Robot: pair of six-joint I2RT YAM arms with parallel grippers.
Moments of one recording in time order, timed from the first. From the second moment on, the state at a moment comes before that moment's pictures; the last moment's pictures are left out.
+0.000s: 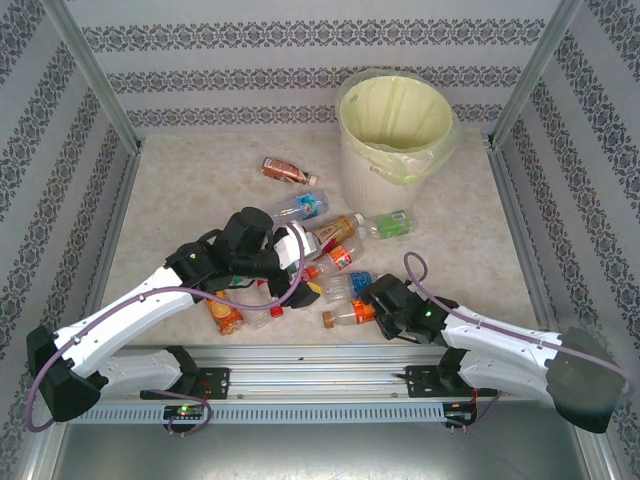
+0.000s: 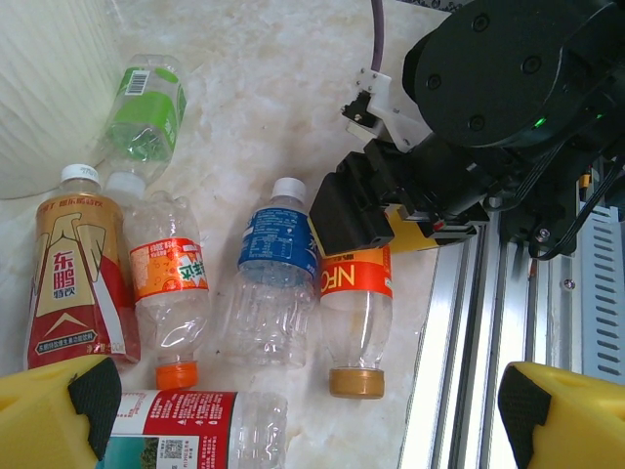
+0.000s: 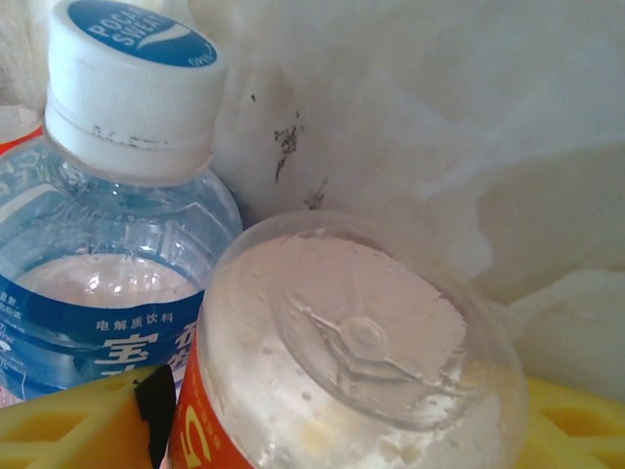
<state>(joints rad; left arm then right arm) -0.79 1.13 1.06 -0.61 0.37 0.24 0.87 1.00 0.36 -0.36 0.12 1.77</state>
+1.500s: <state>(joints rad) -0.79 1.07 0.95 -0.40 0.29 0.10 0.52 0.79 0.85 -0.65 0.70 0.81</state>
